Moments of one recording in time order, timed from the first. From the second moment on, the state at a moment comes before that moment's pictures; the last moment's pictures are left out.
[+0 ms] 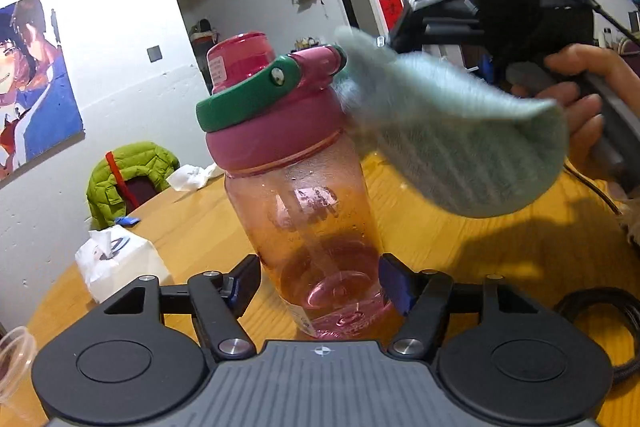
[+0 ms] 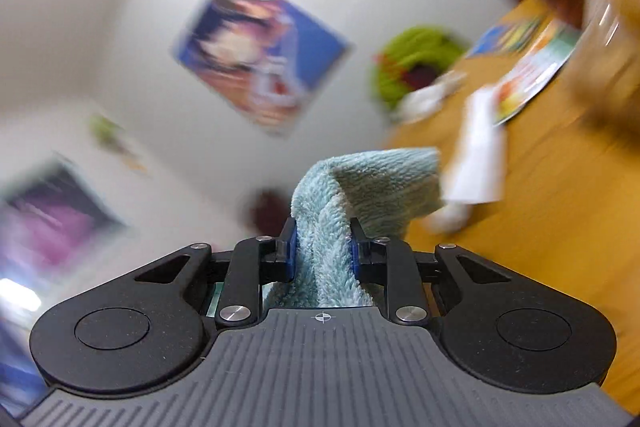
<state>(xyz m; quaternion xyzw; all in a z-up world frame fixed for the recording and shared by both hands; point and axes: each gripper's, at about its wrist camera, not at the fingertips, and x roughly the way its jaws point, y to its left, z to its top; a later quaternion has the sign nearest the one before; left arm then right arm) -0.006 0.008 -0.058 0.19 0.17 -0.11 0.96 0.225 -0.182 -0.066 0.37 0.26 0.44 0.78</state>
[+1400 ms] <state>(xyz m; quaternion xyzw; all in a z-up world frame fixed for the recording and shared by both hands) -0.007 0.006 -0.059 0.19 0.16 -0.14 0.96 0.269 -0.142 -0.096 0.39 0.35 0.40 0.75</state>
